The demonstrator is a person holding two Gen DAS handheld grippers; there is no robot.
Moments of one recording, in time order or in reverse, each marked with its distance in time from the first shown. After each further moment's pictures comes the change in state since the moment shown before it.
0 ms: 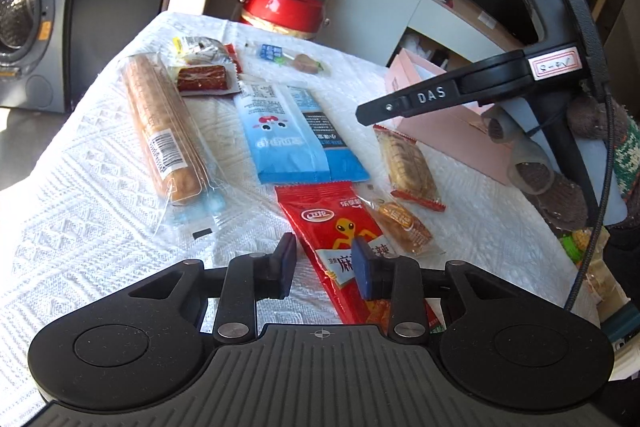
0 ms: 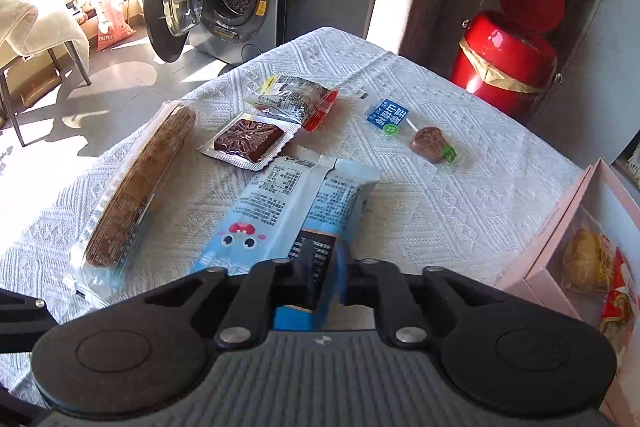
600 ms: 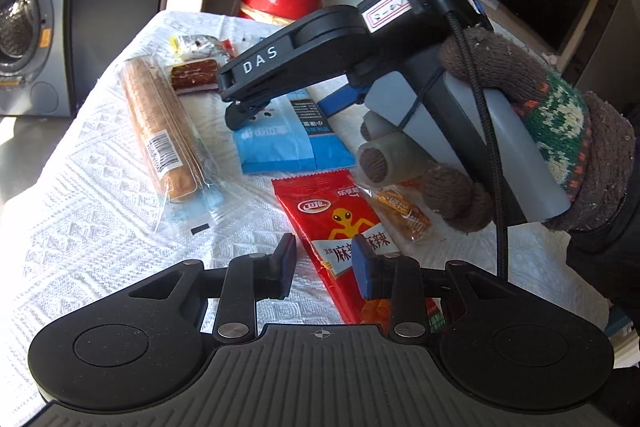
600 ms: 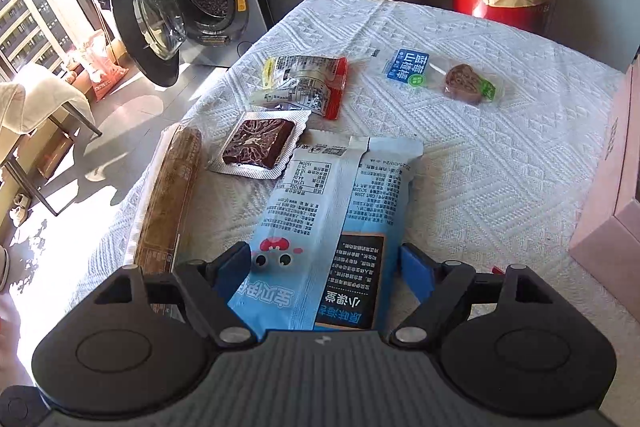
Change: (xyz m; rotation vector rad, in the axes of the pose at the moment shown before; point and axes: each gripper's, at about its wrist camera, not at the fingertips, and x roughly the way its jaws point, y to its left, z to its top) left arm -0.003 -0.010 0.004 0.041 0.041 0.033; right arm 0.049 0.009 0.016 0.293 0.078 0.111
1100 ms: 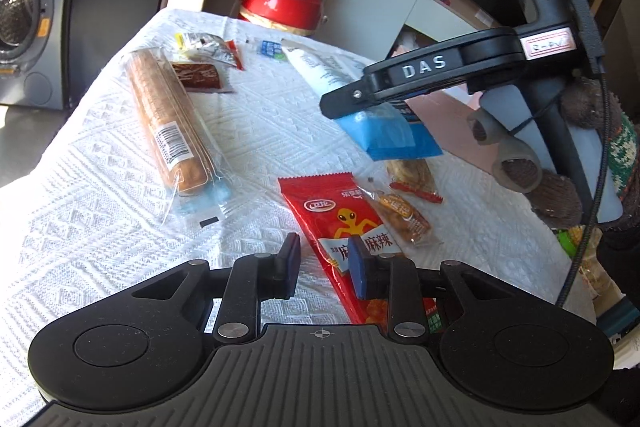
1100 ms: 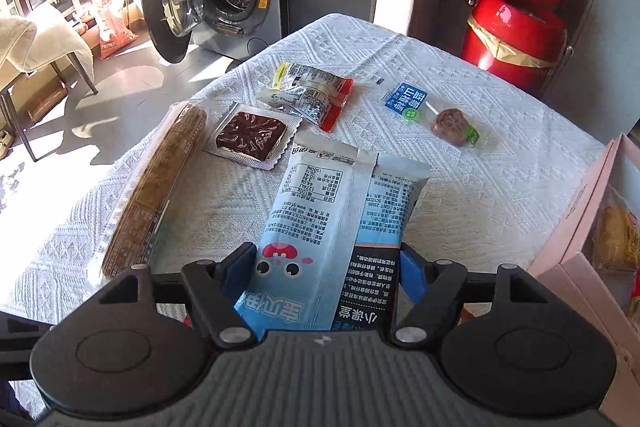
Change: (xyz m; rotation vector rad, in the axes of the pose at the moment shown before) left arm -0.005 0.019 -0.010 -0.040 -0.031 -0.048; right arm -0.043 -0.004 -0.016 -0.212 -0.066 -0.056
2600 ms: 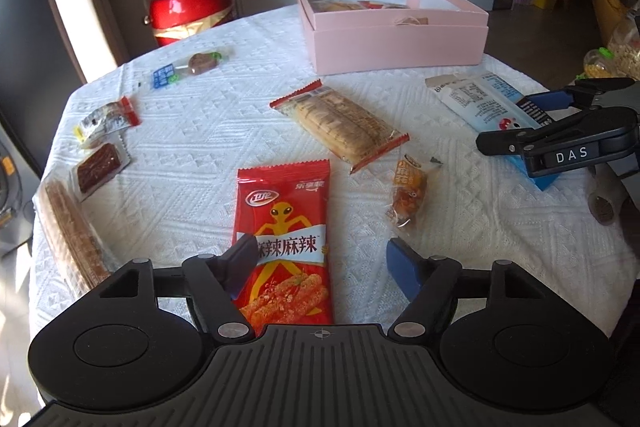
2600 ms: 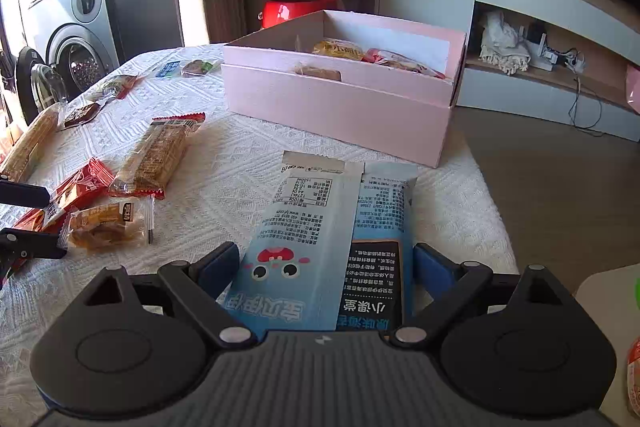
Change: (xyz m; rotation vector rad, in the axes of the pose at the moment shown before) left arm 0.059 -0.094 0.026 0.511 0.198 0.116; right arm -0.088 -0.096 -0.210 0.387 -0.201 -0.311
